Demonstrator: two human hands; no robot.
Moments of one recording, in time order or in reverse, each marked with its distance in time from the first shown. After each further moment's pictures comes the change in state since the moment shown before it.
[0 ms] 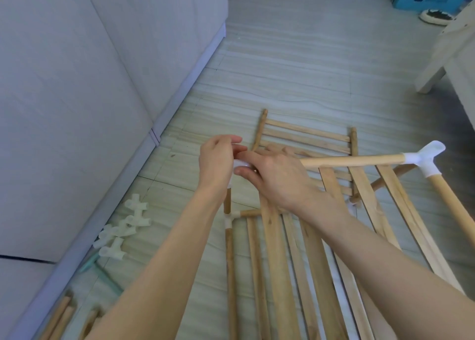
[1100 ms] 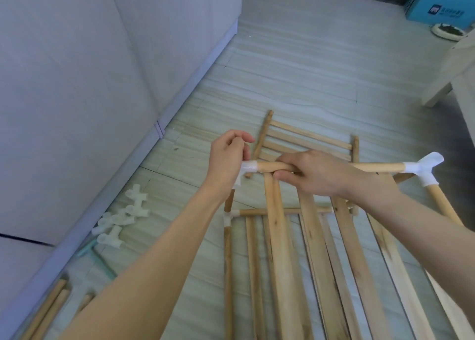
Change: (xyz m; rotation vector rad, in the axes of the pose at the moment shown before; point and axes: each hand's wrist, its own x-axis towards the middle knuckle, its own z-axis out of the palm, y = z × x) left_hand 0.003 -0.009 -0.001 -0.019 -0.115 0.159; right_hand 0.000 0.058 -0.033 0.049 -0.361 -0.059
